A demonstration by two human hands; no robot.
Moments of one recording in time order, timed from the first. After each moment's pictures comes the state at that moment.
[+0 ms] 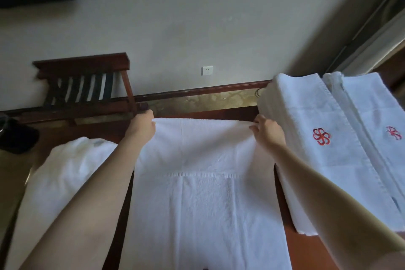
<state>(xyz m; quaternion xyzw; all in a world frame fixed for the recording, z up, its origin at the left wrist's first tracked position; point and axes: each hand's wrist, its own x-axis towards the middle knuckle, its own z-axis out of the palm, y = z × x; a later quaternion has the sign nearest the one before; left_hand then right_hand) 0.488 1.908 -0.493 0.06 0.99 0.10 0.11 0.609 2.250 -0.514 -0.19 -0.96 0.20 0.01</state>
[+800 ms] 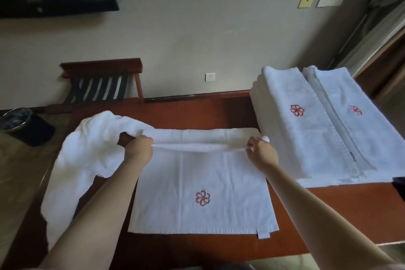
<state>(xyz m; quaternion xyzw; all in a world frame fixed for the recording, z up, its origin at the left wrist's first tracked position) 0.667 1.849 -0.487 0.09 0.99 -0.04 0.12 0.775 2.192 -0.504 -0.18 -0.96 0.21 -0.03</state>
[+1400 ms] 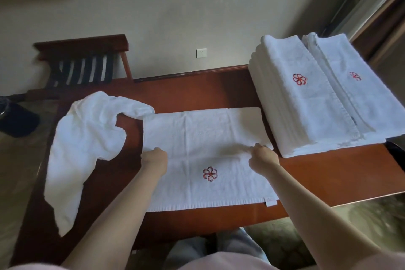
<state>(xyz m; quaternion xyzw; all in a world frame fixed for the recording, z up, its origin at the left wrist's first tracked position) 0.733 1.852 -0.550 0.16 0.93 -0.20 0.26 0.842 2.149 -0.554 -0.22 -0.95 0.09 -0.19</state>
